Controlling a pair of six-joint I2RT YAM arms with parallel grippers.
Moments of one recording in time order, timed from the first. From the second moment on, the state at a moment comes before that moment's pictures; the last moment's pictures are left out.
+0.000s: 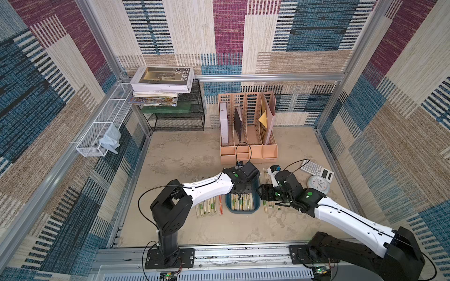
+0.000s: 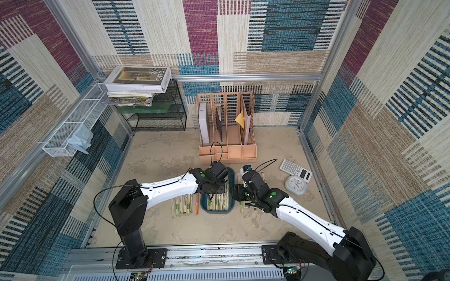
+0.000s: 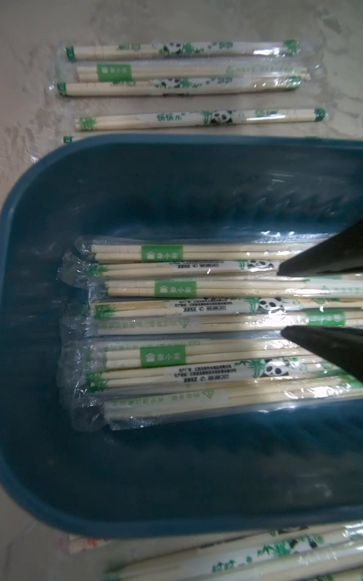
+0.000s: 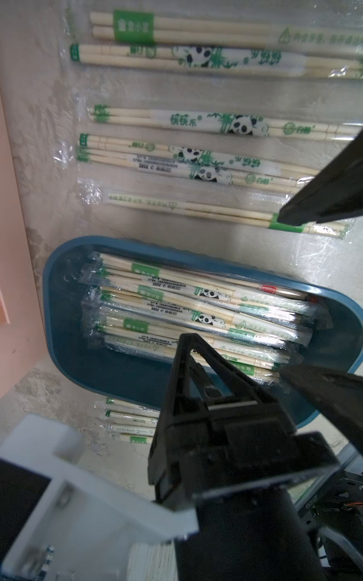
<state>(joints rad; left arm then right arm) -0.90 1.87 1.35 -0.65 -0.18 -0.83 0.71 1.06 0.67 -0.39 0.02 0.59</state>
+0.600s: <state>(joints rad) -0.90 1.98 1.40 -0.66 -0.19 -0.83 0.70 1.05 0.66 -0.40 0.01 0.59</state>
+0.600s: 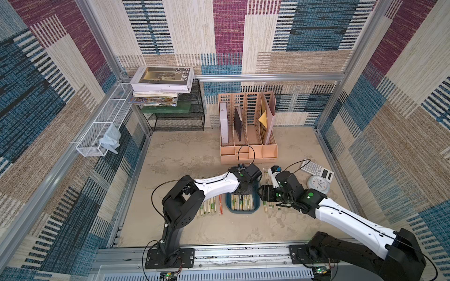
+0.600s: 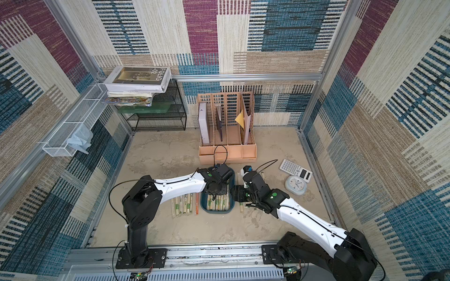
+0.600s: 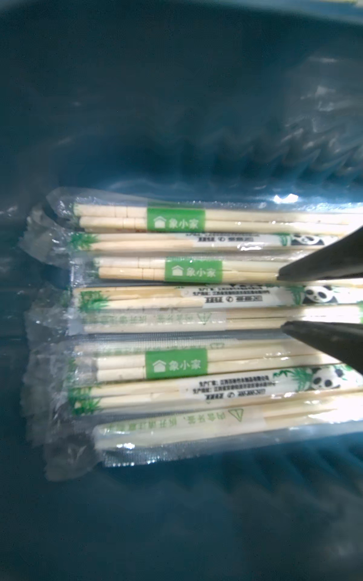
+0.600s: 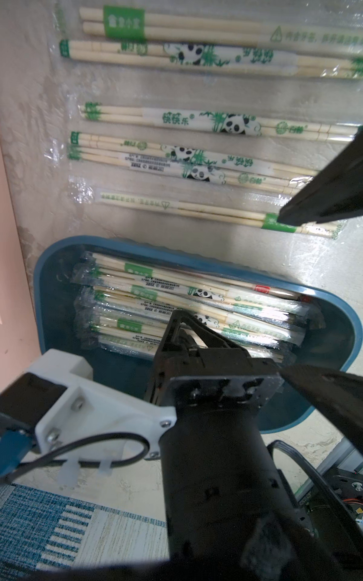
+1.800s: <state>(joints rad) -0.90 1.86 1.39 -0.65 -0.19 -0.81 0.71 1.04 0.66 -0.41 -0.01 0.59</state>
